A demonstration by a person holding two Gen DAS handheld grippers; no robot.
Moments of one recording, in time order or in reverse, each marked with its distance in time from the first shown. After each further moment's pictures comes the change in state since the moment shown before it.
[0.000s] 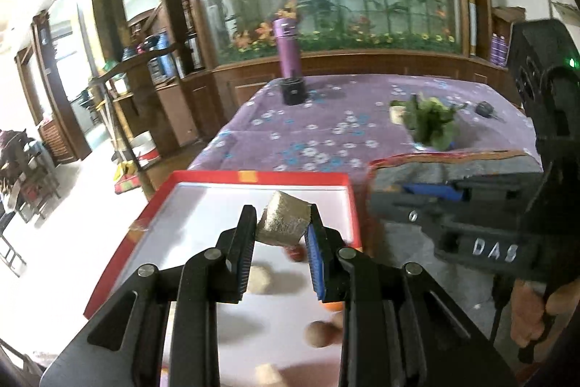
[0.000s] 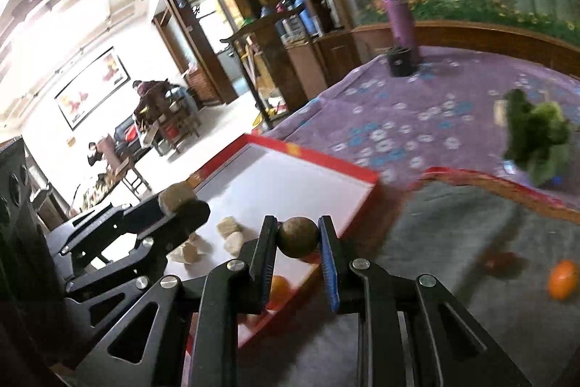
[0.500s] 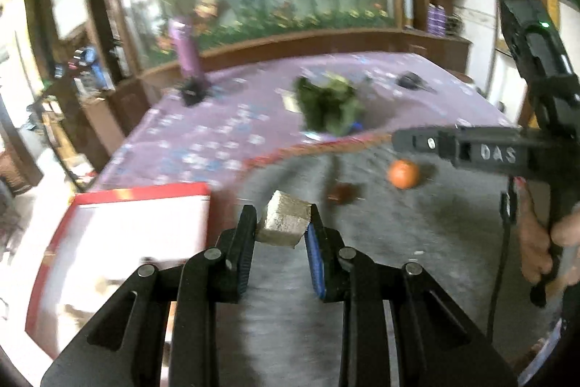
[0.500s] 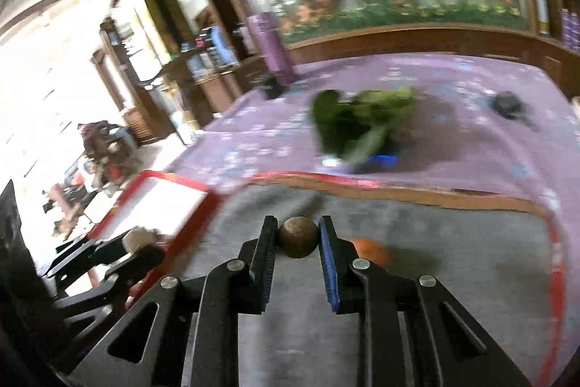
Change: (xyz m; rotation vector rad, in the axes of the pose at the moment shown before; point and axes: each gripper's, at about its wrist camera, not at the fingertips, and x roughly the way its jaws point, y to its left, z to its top) left arm 0.000 -0.114 0.012 0.140 0.026 -0.186; right arm -0.111 -0.132 -0.024 0.153 -0.109 -0.213
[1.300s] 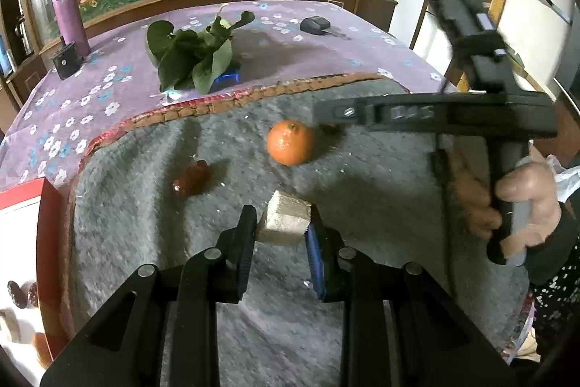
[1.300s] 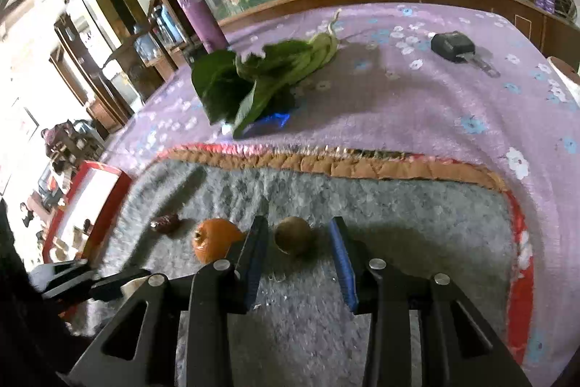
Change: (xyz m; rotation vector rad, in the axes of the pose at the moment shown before) left arm 0.069 -0.086 0.002 0.085 0.204 -0.402; right arm 0.034 -0.102 -0.011 0.096 0.158 -0.168
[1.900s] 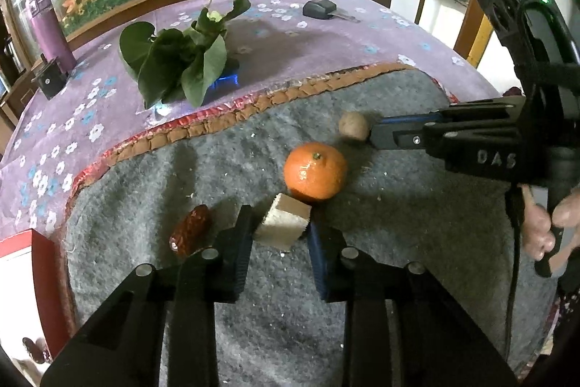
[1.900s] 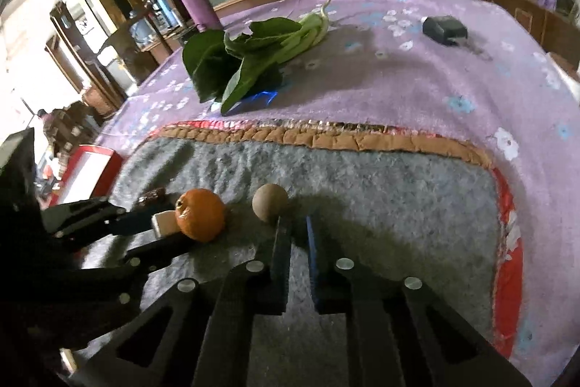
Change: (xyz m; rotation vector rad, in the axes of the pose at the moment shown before) left arm 0.043 0.007 0.030 0.076 0.061 0.031; right arm -0.009 -0.015 -0.009 0.000 0.052 0.017
